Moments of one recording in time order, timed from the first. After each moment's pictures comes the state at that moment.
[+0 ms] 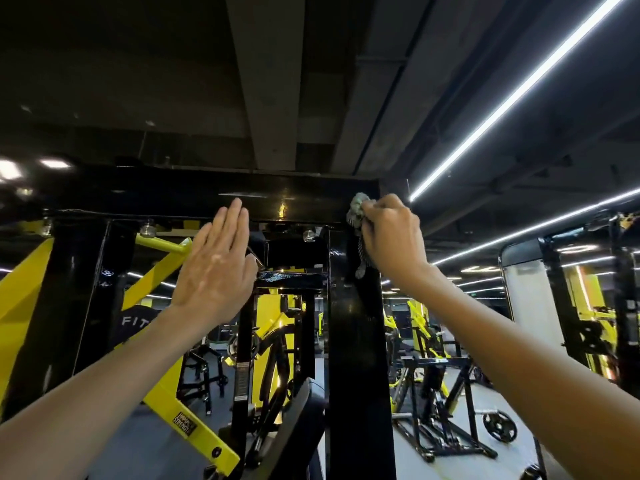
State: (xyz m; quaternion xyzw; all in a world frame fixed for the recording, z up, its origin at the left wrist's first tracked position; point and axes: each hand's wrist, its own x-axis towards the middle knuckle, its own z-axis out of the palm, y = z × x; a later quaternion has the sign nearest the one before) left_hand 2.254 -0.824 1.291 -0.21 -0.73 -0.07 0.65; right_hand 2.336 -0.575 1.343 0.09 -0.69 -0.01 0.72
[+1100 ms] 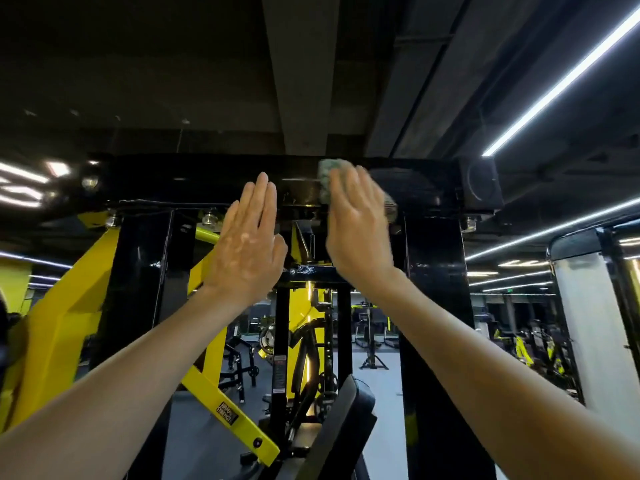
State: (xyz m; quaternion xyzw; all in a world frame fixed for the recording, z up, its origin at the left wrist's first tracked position) left_hand 2.224 -0.872 1.309 -0.22 -0.70 -0.07 0.67; right_hand 2.256 -0.700 1.337 0.17 -0.63 0.03 0.76
